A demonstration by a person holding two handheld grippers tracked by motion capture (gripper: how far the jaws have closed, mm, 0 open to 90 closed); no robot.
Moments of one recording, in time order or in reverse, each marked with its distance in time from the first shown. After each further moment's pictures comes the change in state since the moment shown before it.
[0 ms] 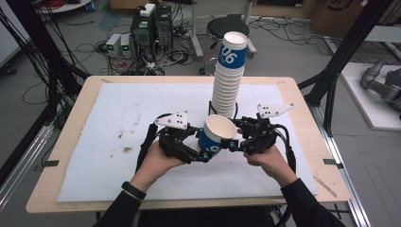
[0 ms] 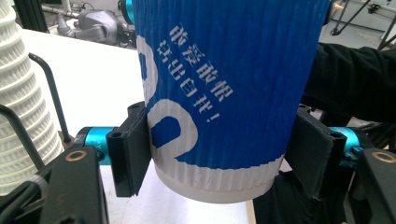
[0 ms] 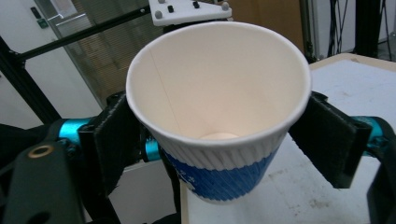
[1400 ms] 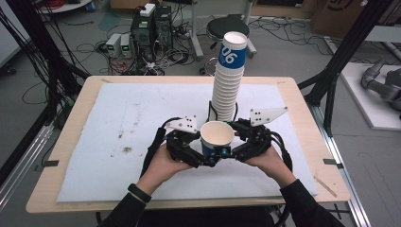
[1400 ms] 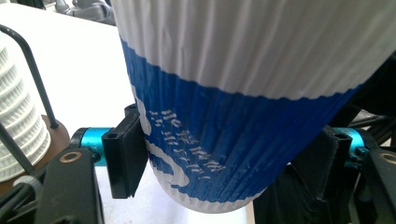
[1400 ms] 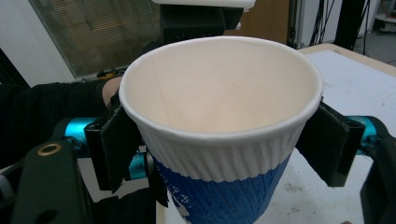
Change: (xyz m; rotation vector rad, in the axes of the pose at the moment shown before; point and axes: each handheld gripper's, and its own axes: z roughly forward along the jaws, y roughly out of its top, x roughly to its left) left arm -0.005 -0.002 0.017 0.063 0.020 -0.028; right arm 0.012 0.001 0.013 0.113 -0.088 -0.132
